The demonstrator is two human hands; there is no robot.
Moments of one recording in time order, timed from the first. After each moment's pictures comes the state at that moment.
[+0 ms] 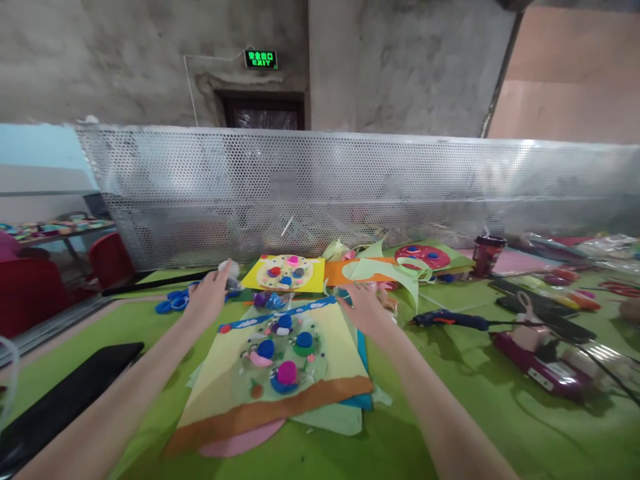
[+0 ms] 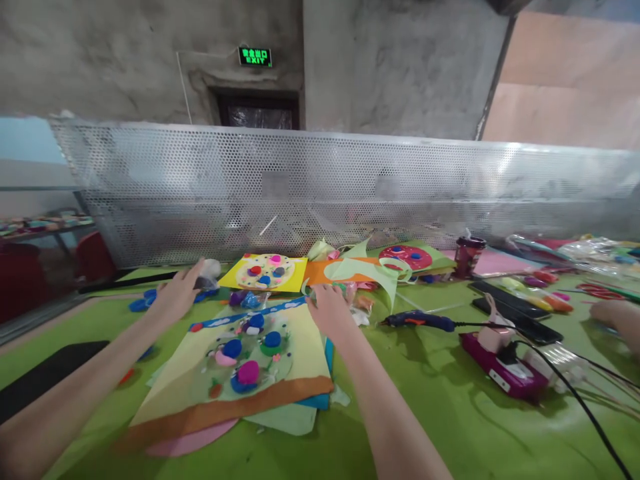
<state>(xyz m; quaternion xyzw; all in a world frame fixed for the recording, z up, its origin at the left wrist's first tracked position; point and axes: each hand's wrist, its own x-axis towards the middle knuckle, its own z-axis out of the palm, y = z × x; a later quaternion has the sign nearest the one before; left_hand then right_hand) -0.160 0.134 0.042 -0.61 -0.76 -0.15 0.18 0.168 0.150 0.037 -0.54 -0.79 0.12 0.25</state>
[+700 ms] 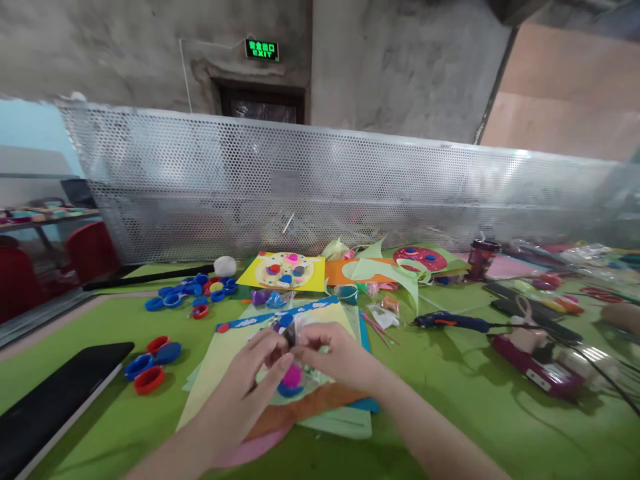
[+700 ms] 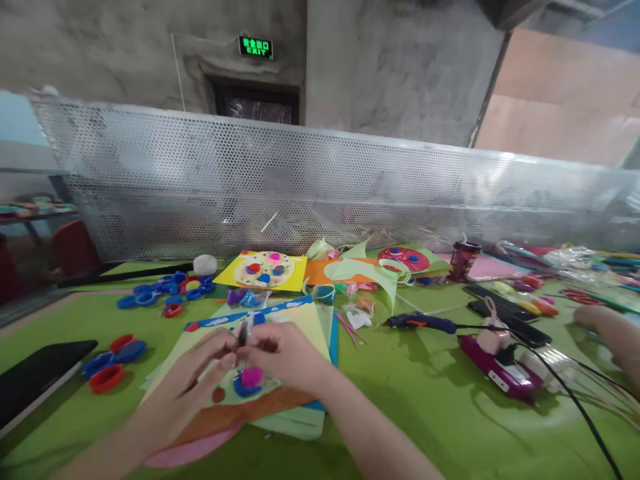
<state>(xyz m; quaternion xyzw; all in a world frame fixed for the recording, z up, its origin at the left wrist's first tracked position) -0.043 0.018 0.032 -0.75 -0.53 -0.38 -0.12 0.124 0.085 0.037 -0.23 -0.81 0.44 0.31</state>
